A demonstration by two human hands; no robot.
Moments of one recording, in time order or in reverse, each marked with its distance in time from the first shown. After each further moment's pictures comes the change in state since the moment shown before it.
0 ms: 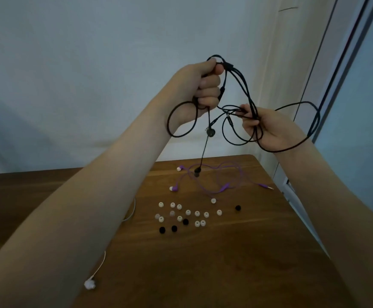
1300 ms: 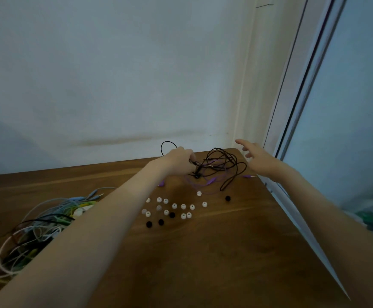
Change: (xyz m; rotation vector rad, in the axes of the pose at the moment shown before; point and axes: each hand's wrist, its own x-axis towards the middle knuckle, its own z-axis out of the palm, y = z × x) left_hand 0.017 -0.132 -0.077 1.652 -0.029 -0.215; right_hand -0.006 0.048 -0.119 -1.496 0.089 0.011
